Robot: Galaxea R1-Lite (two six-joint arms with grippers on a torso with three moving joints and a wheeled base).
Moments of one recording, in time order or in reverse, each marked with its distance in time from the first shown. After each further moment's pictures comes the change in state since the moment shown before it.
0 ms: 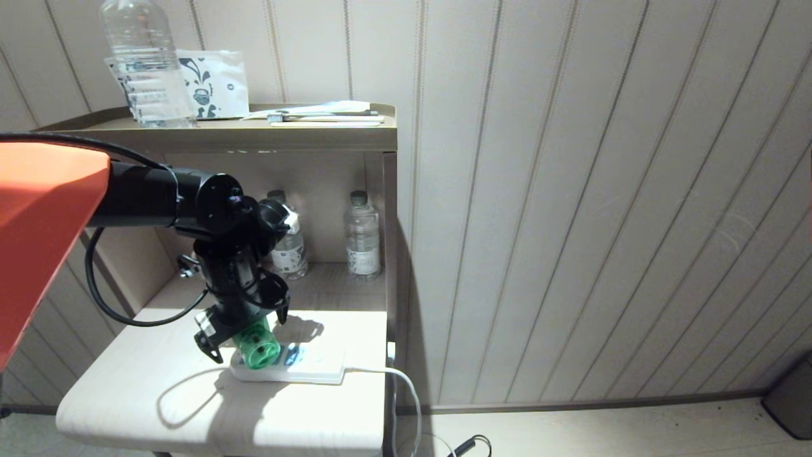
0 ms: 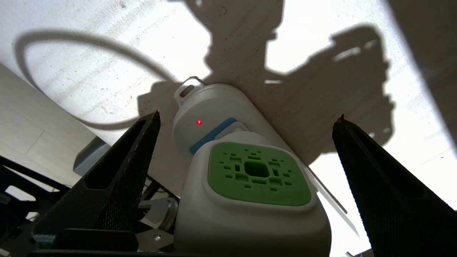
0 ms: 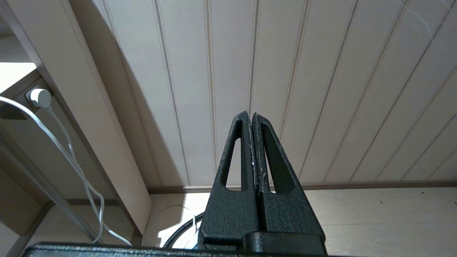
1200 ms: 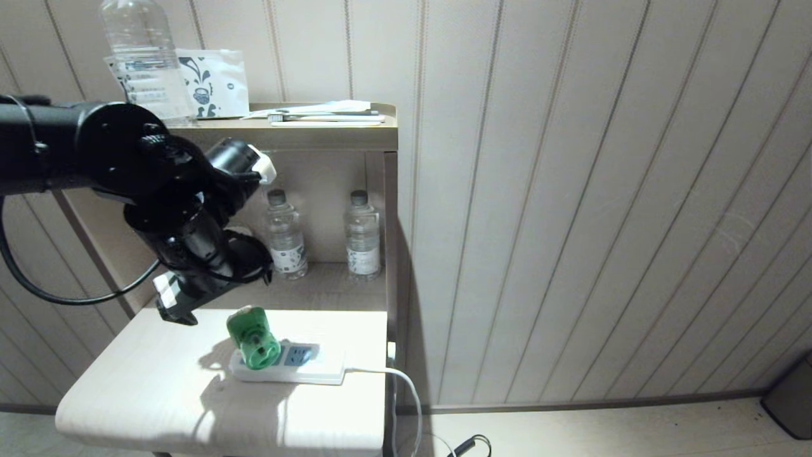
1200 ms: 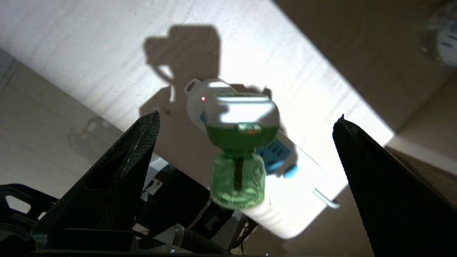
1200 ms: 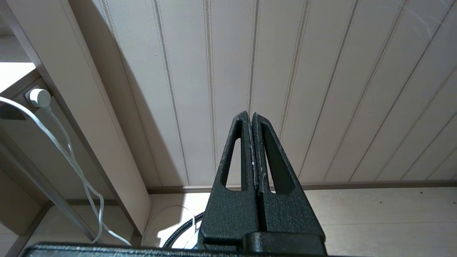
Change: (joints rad) left arm -0.069 -0.271 0.013 -0.006 0.136 0.090; right arm -0.001 0.000 0.000 0.000 0.000 0.000
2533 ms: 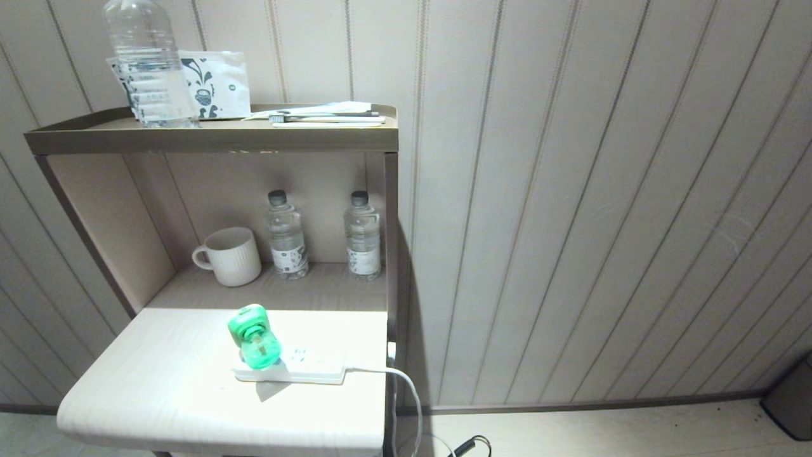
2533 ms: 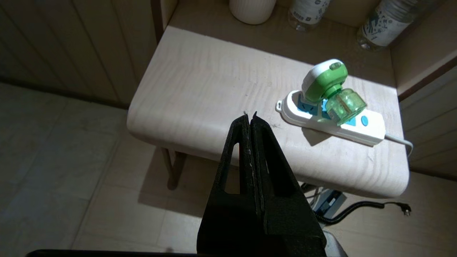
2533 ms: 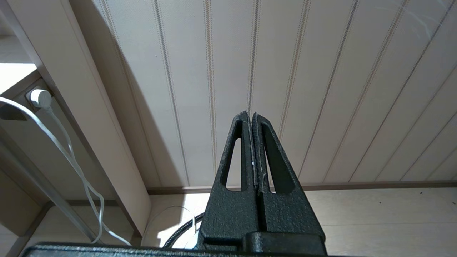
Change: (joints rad) left arm 0.301 -1.144 0.900 -0.515 -0.118 0.788; right arm 0.000 0.000 0.000 0.000 0.000 0.000
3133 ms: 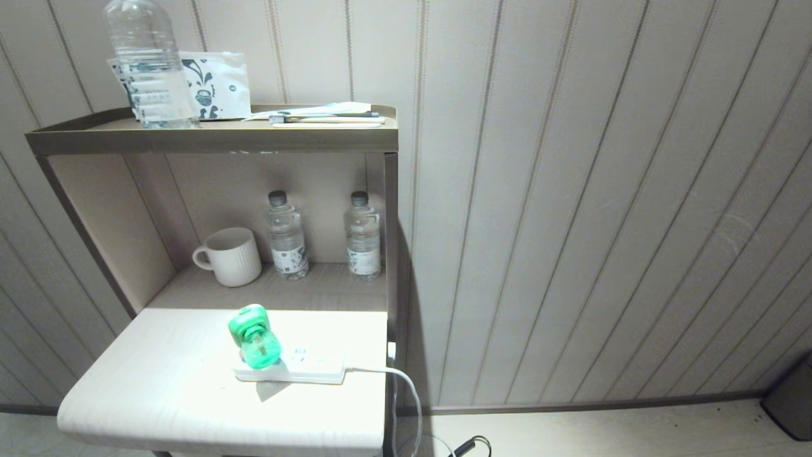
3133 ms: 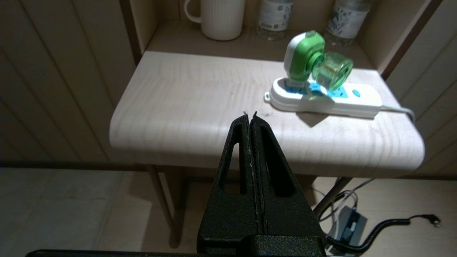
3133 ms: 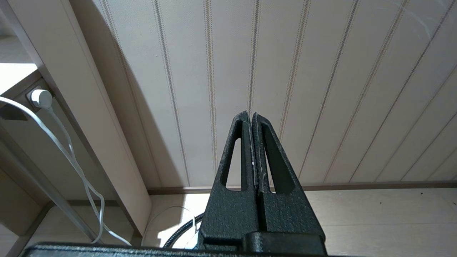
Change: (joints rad) left arm 0.133 -0.464 0.486 -0.296 -0.228 0.179; right arm 0.001 0.000 0.000 0.000 0.000 0.000
